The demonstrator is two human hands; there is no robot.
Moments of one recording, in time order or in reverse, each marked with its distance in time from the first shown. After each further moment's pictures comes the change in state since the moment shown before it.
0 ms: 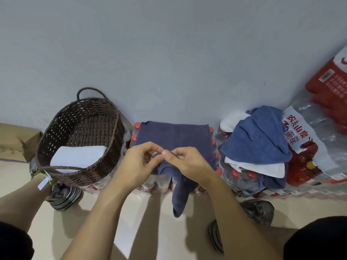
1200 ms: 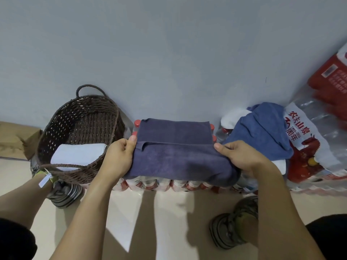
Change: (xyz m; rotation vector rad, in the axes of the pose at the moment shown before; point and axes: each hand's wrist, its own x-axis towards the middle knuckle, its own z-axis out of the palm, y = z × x) left_hand 0.011 -0.035 -0.022 0.022 0.200 -0.316; right_hand -0.038 -0.005 -0.109 -0.320 0.191 0.376
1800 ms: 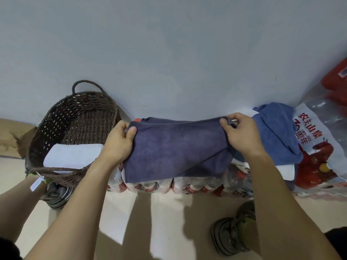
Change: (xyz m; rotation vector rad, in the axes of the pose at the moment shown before) left_hand 0.059 -0.015 0.008 0.006 0.013 0.051; right_hand 0.070 -0.014 0.002 0.056 0.554 -0.301
